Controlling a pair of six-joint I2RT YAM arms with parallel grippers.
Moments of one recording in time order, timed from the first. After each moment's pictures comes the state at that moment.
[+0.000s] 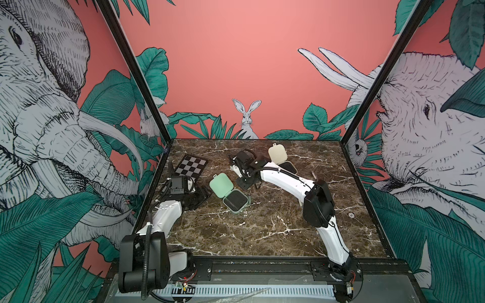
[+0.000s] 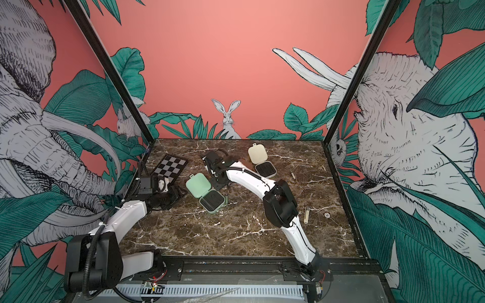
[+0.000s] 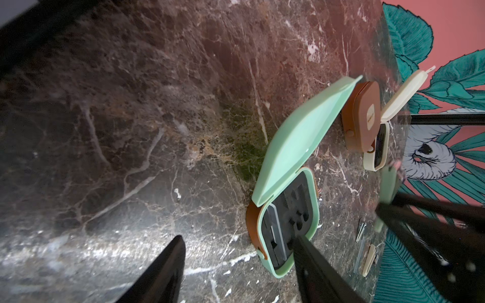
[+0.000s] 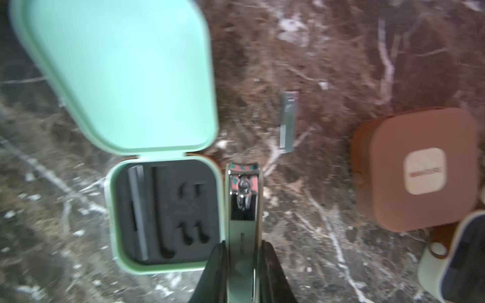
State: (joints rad) left arm 0.04 1.24 0.64 -0.36 0.47 -0.58; right arm 0.89 2.21 2.02 -0.97 0.04 0.01
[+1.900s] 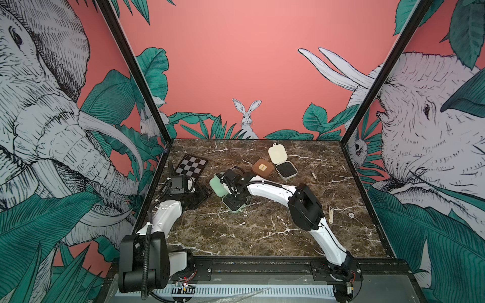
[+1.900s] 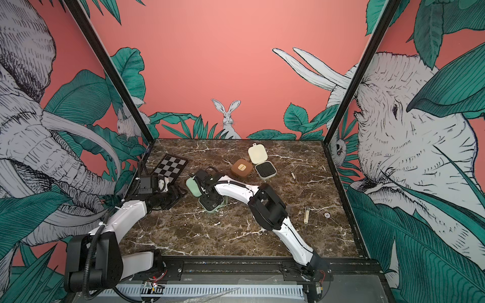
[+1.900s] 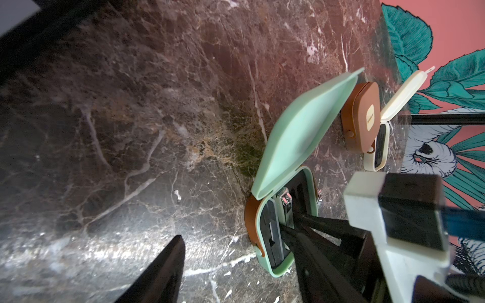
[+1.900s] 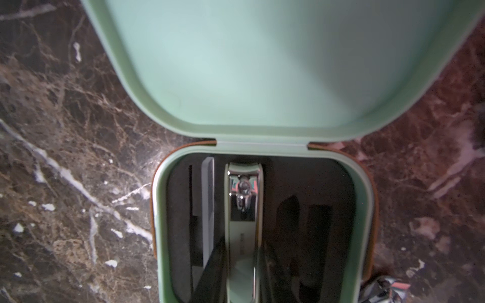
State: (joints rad) left arm 0.04 1.24 0.63 -0.36 0.47 -0.58; right arm 0.97 2.33 1.95 -0.85 -0.02 0.15
